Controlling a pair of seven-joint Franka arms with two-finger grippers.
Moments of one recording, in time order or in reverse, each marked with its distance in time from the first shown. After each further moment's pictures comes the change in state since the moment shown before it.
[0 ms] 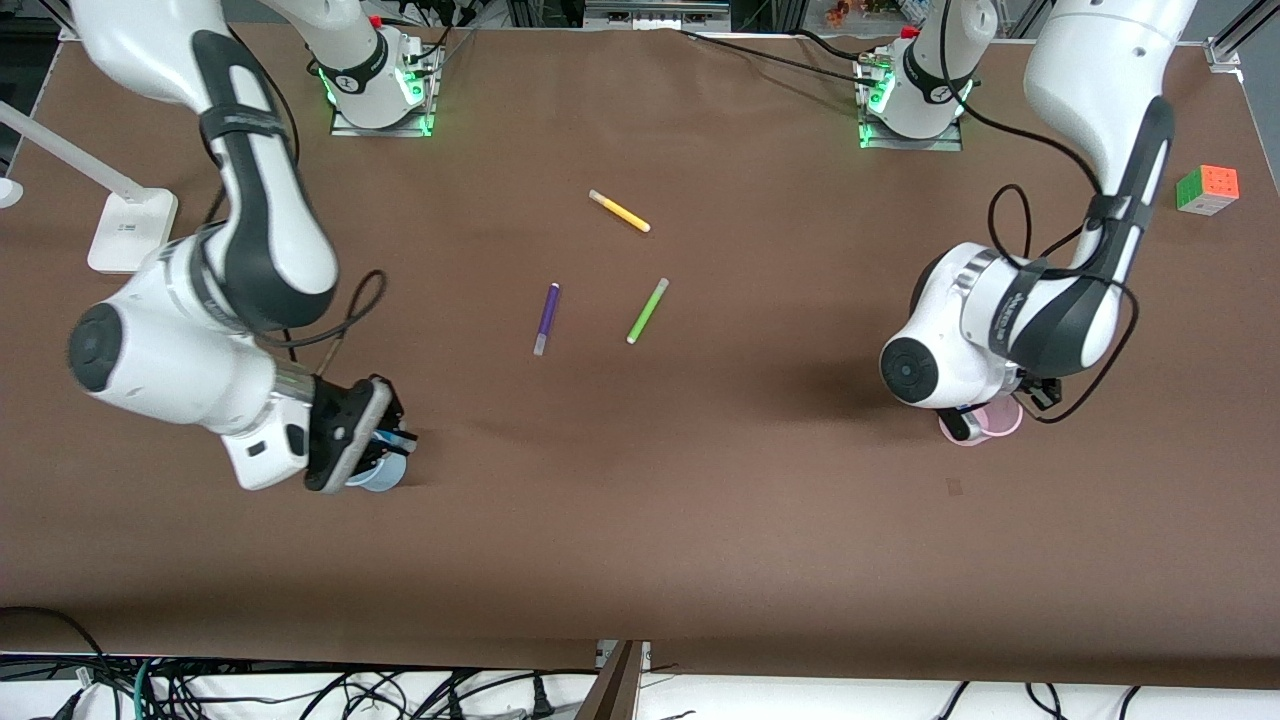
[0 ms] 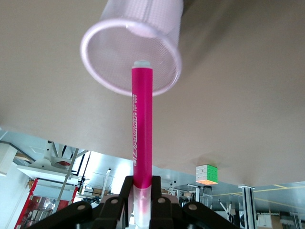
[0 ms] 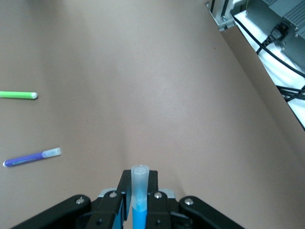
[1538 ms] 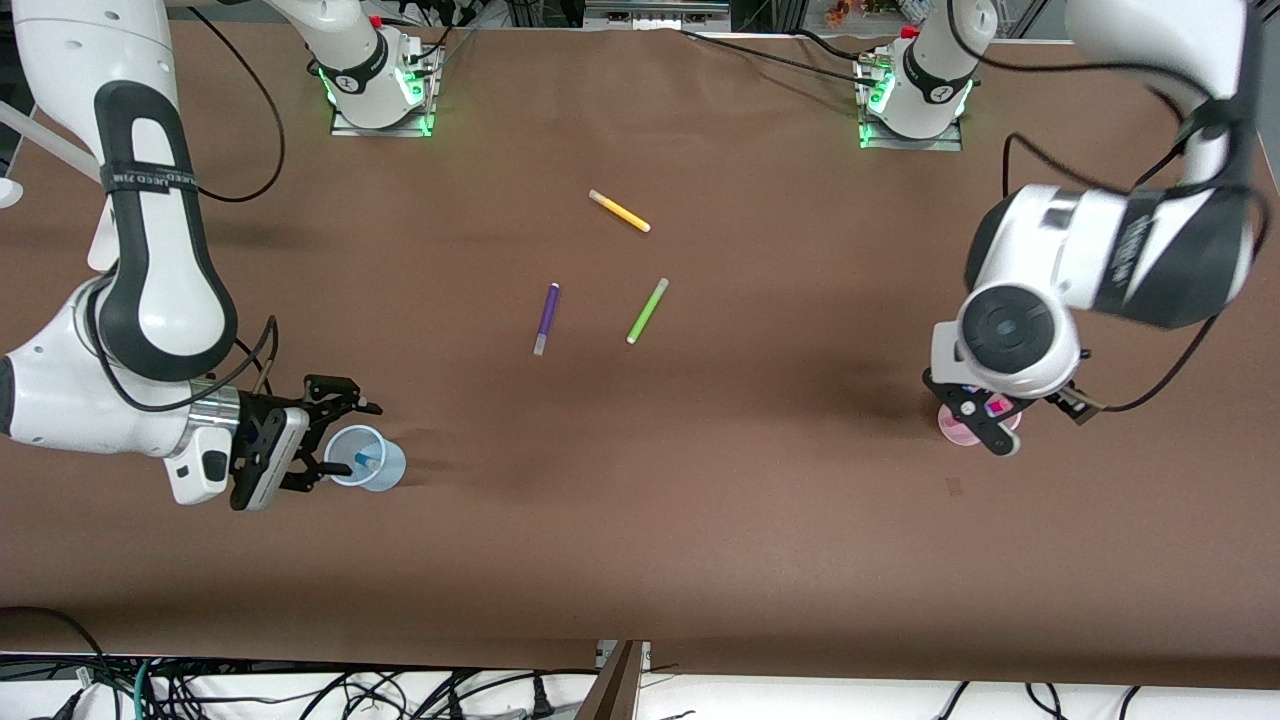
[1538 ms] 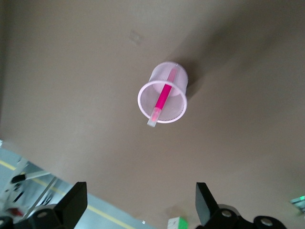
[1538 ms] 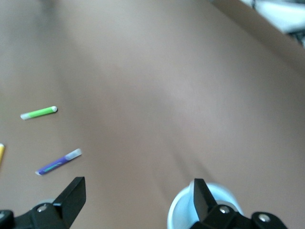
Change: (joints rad) left arm 0.005 -0.126 -0.001 0.259 -0.341 0.017 -0.016; right arm -0.125 0.041 0.004 0.011 0.098 -0.145 0.190
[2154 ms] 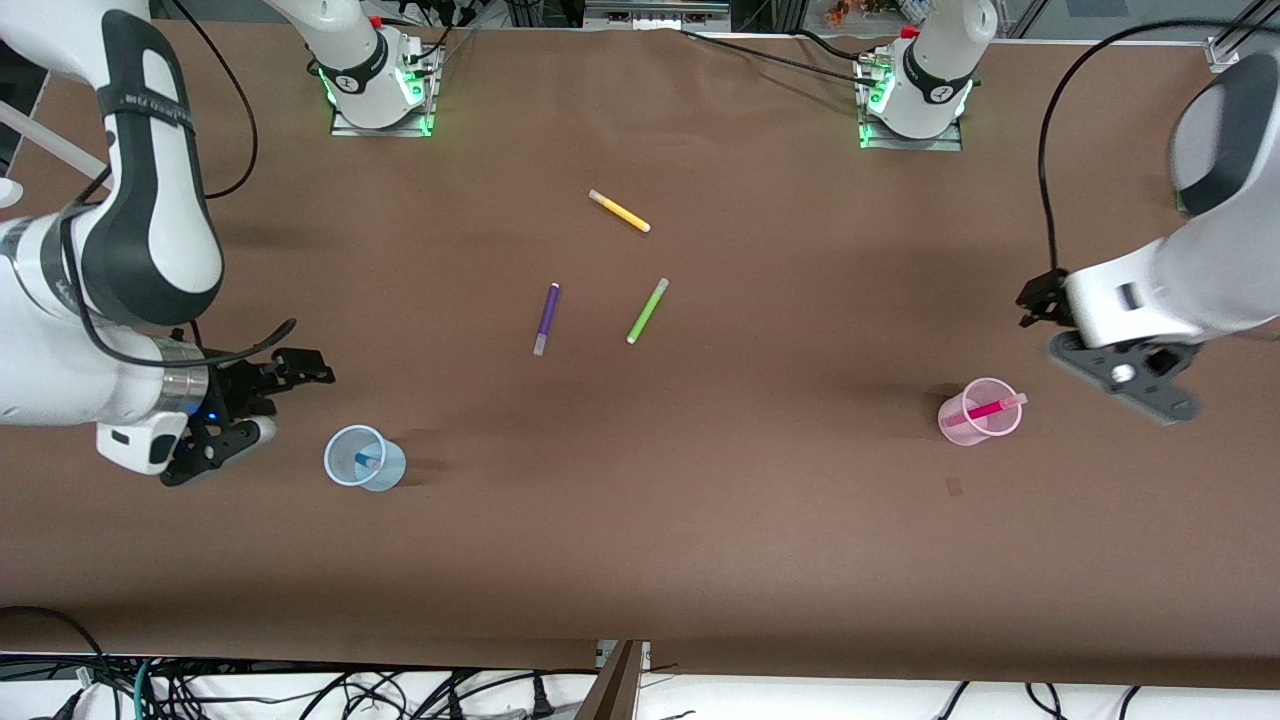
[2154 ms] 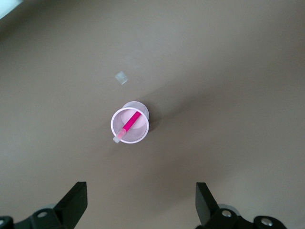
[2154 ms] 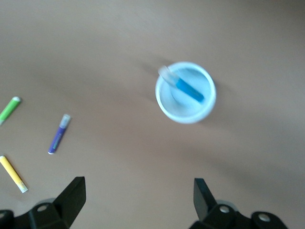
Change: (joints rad) left arm 0.060 -0.186 0.141 0.020 -0.444 0.035 -0.189; right arm 0.026 -0.089 0.009 0.099 -0.407 -0.288 0.702
